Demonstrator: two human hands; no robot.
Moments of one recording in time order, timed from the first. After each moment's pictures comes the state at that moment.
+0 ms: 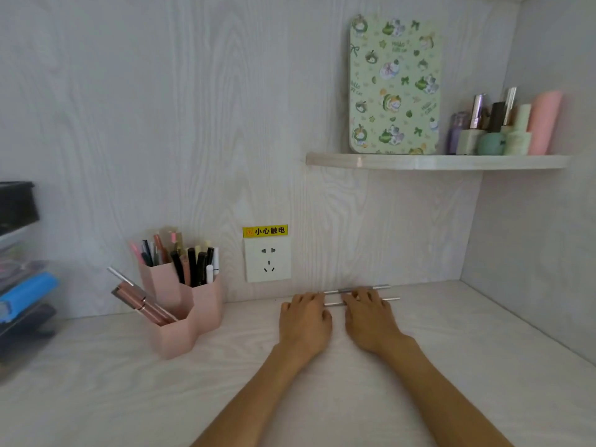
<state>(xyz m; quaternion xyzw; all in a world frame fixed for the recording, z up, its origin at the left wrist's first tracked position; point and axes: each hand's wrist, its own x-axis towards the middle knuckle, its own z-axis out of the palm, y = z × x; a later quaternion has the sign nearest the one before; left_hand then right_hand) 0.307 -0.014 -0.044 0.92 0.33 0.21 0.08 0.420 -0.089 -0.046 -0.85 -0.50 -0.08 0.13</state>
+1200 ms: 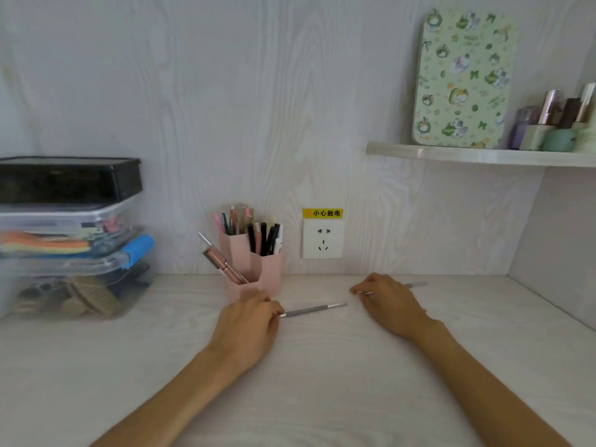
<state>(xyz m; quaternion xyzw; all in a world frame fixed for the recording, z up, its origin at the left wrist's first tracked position) 0.113 -0.002 -0.034 0.91 0.34 0.26 -0.02 0.374 -0.089 -0.029 -0.76 -0.62 -0.06 0.19</state>
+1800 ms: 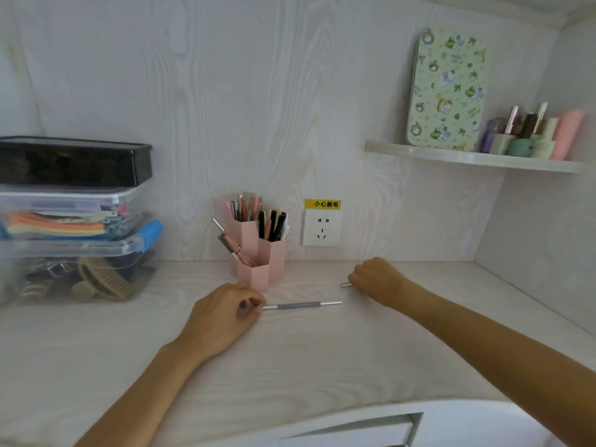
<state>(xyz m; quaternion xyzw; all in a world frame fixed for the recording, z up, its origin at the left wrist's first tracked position) 0.046 0.015 -0.041 0.91 0.29 0.29 0.09 0.319 -0.092 0.015 -0.70 -0.63 -0.22 -0.26</state>
